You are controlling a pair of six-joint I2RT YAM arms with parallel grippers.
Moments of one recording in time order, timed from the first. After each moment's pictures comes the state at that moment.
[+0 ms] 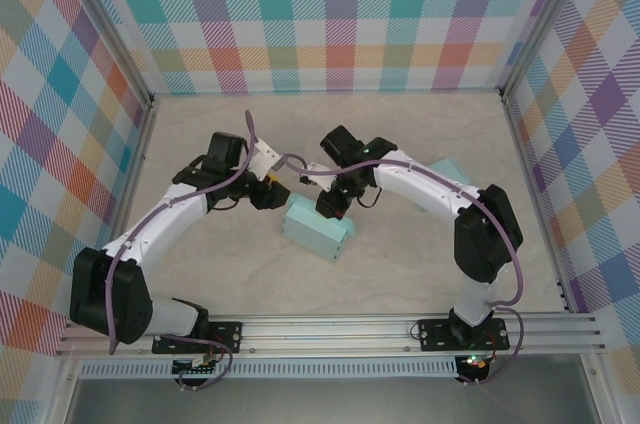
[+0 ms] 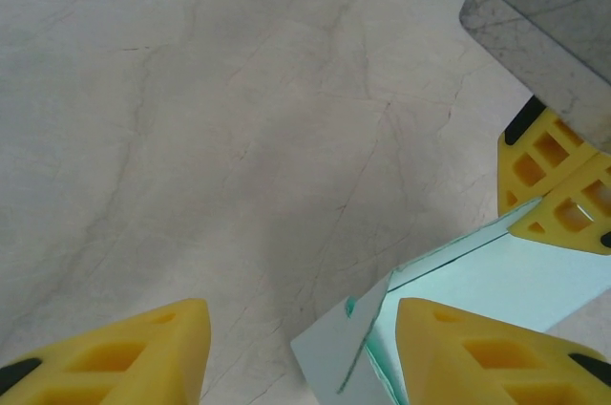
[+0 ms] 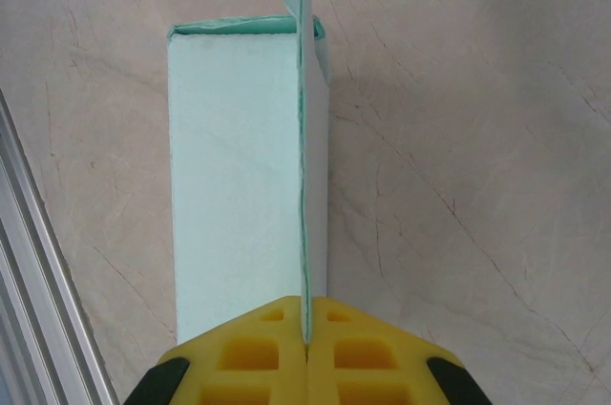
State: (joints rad) left arm -0.32 1.36 1.01 -0.53 0.50 0.28; right arm 0.75 1.80 1.50 -0.93 -0.39 -0.29
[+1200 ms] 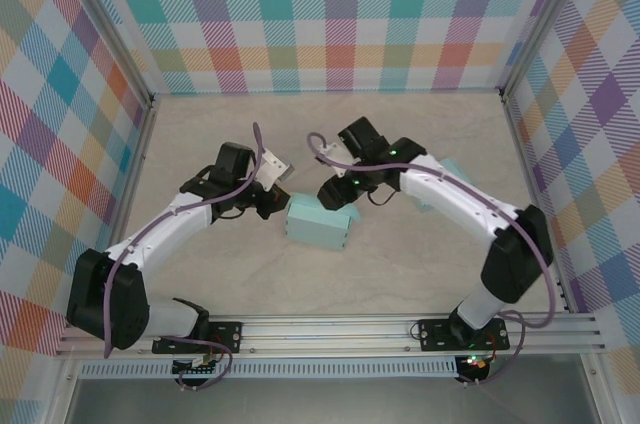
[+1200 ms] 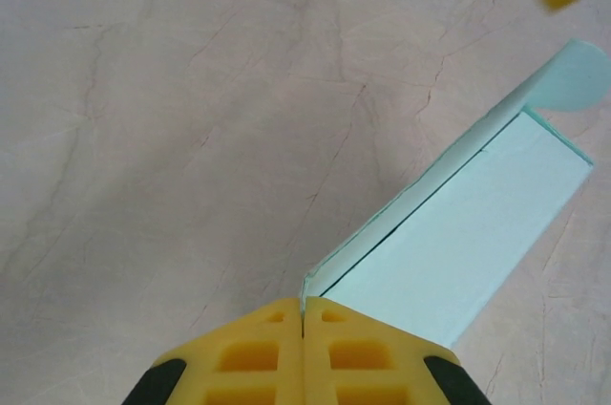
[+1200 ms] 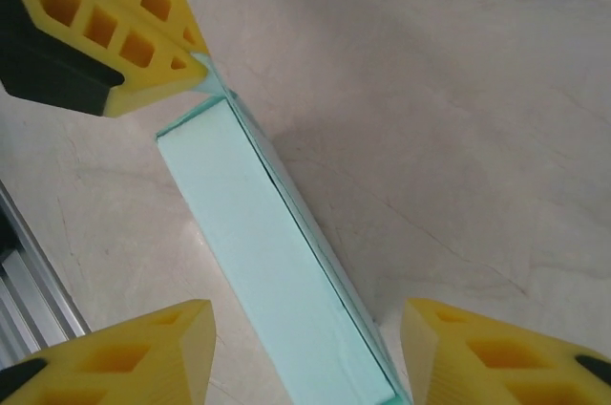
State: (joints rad) left arm -0.40 1.32 0.92 -0.45 0.47 0.23; right arm 0.71 1.58 1.41 -0.84 -0.28 0.01
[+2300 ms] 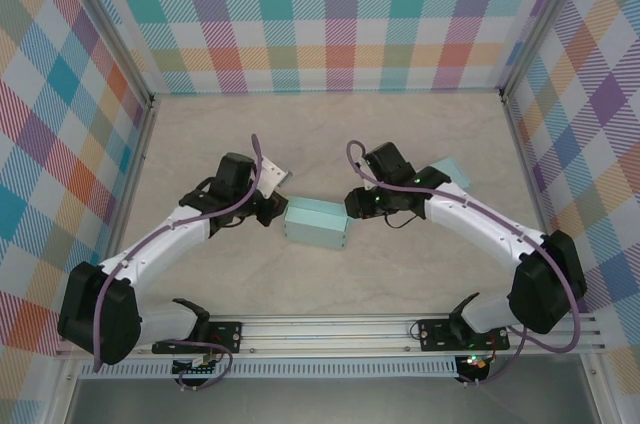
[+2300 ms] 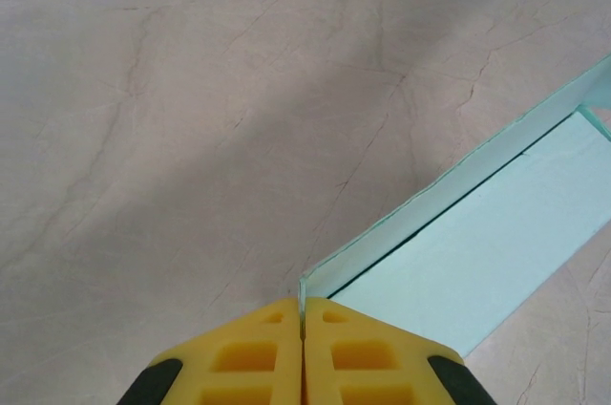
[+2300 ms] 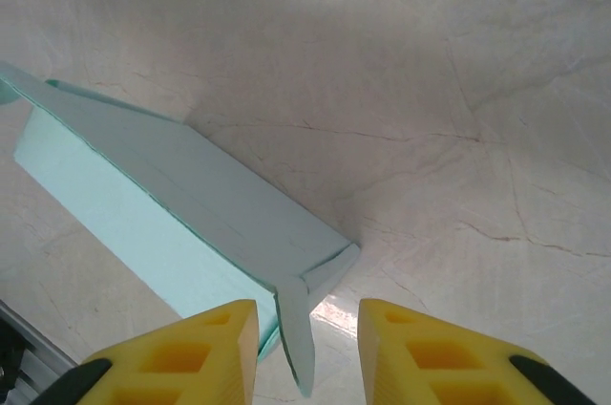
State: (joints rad) left arm -0.44 1.24 0.82 -0.39 0.33 0.15; right arm 0.68 1.40 1.09 -0.69 -0.20 0.40
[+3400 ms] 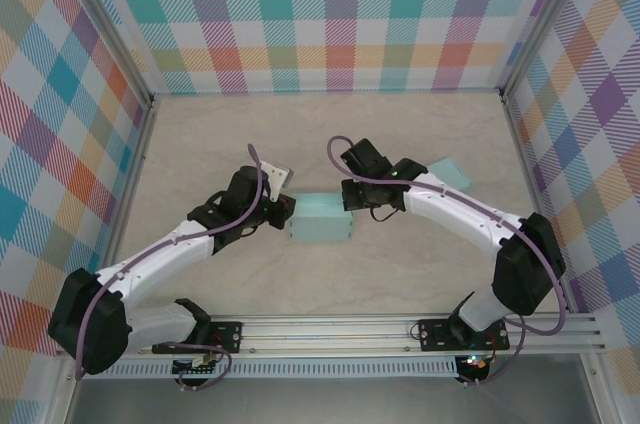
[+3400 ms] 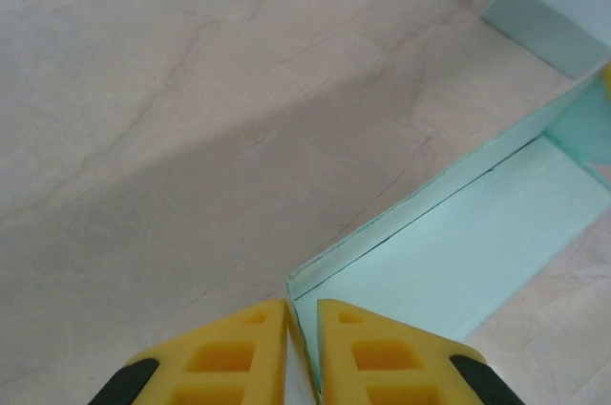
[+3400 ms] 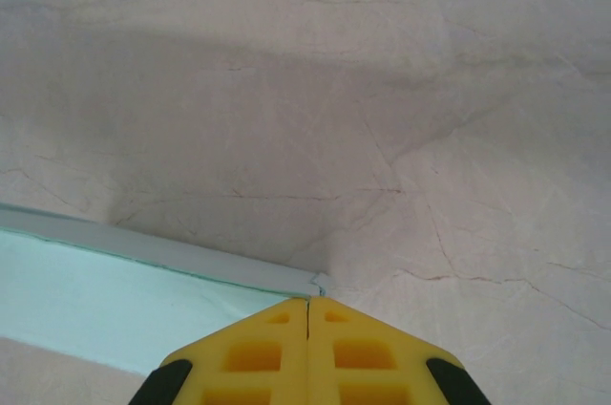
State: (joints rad) left arm -0.61 1.20 0.75 -0.26 0.05 -0.21; right arm 0.77 1.53 1.24 -0.75 0.11 0.52
